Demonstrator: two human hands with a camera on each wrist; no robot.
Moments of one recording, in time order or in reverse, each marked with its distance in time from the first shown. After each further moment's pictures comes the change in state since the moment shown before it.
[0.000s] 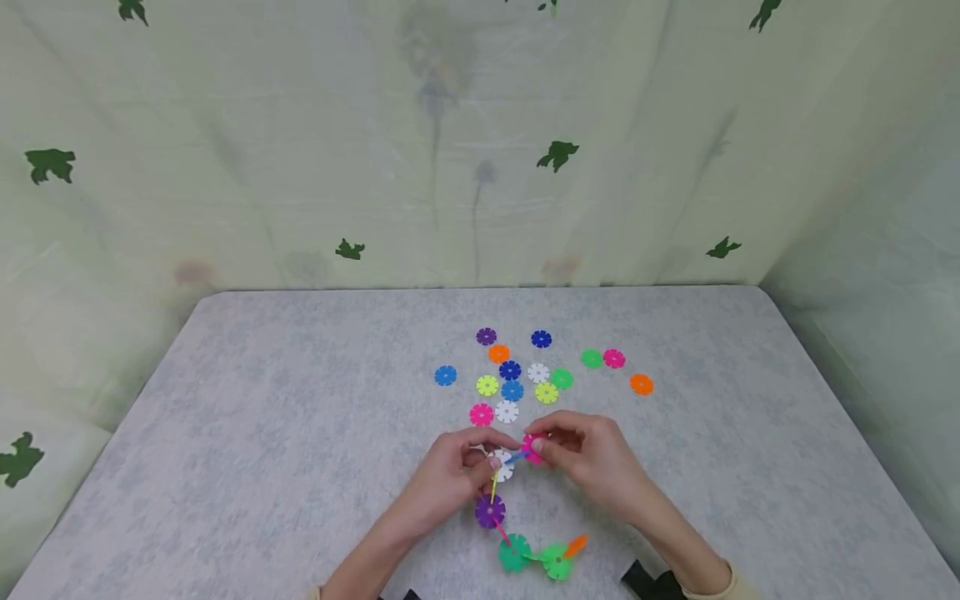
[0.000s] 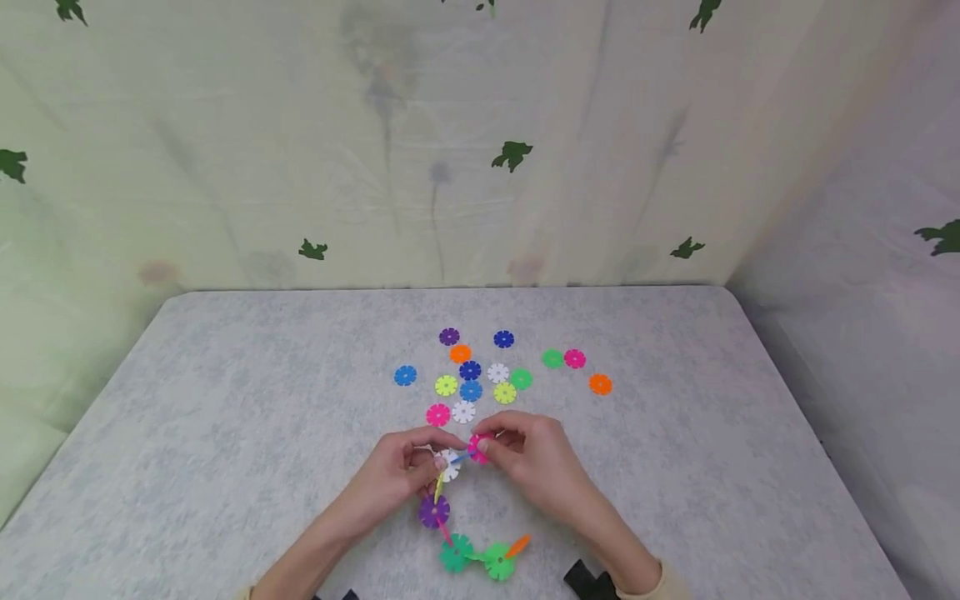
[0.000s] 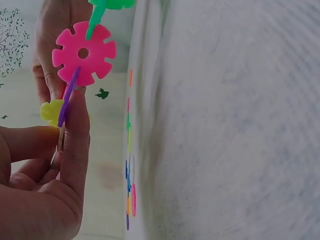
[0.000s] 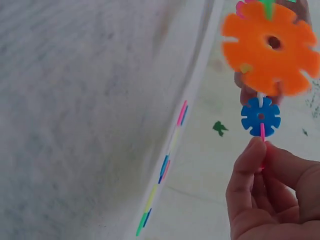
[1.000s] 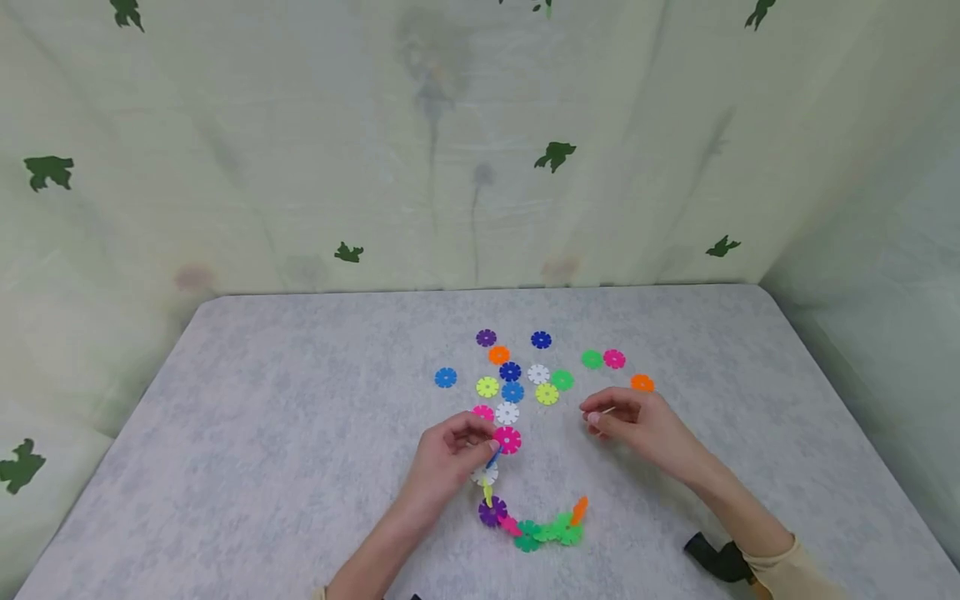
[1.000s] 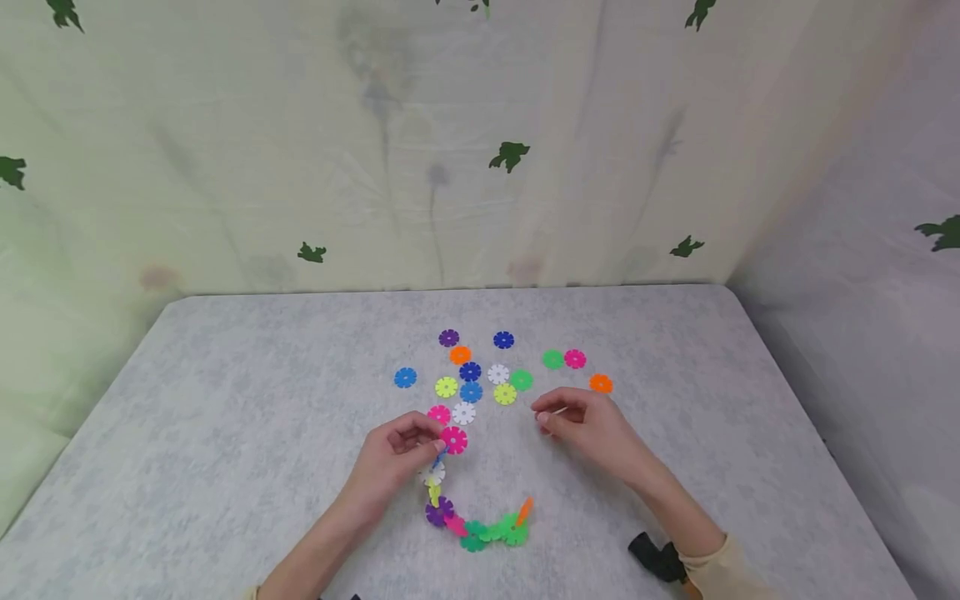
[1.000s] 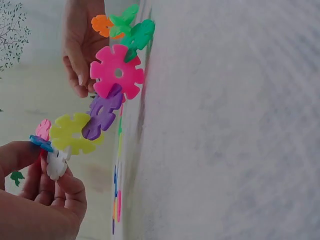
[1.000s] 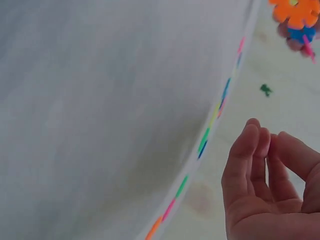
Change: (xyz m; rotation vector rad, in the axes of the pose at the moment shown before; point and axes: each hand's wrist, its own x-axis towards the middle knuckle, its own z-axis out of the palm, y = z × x) left_hand 0.010 -0.006 0.003 -0.175 0.248 -0.036; right_hand 0.004 0.032 -0.073 -0.024 -0.052 0.095
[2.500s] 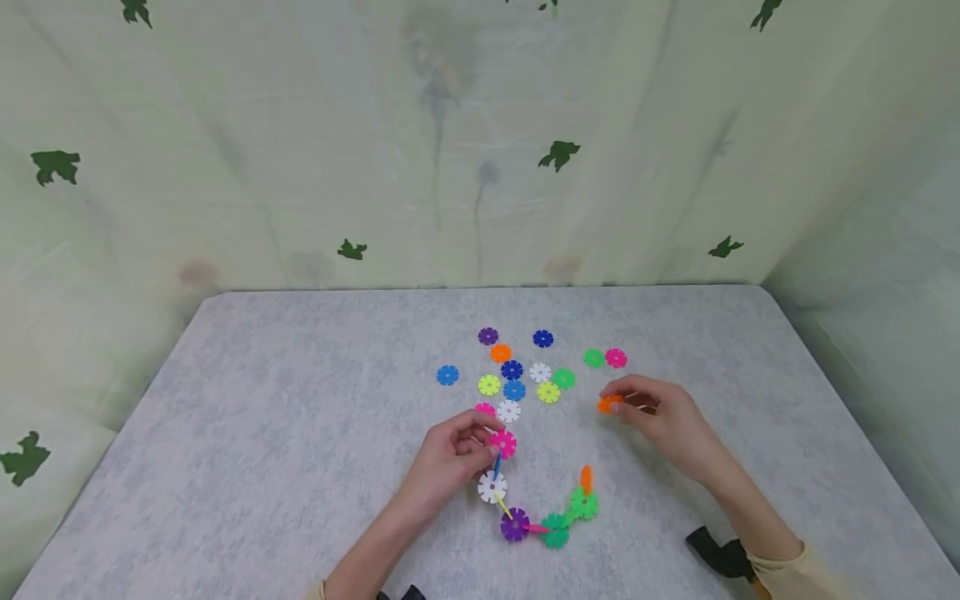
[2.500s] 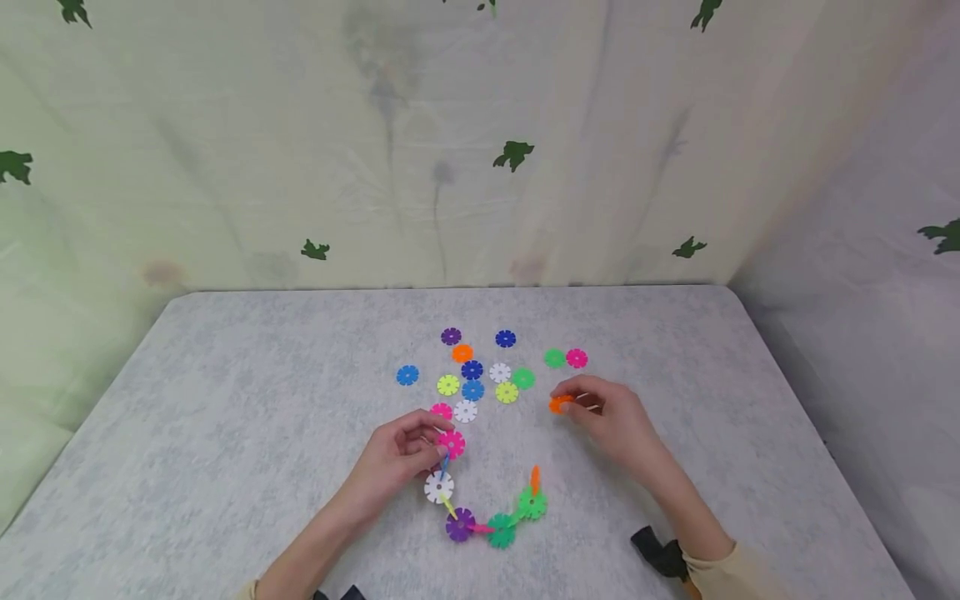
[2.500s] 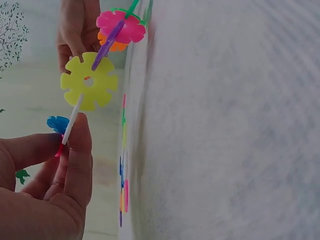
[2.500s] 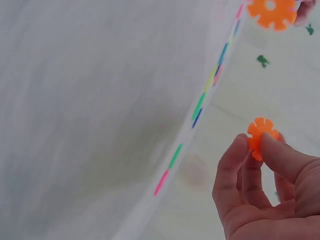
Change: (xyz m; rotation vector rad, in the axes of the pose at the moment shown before) left_hand 0.000 0.000 -0.006 0.028 -0.087 0.003; right_hand -0.005 0.002 -0.013 -0.215 0.160 -0.120
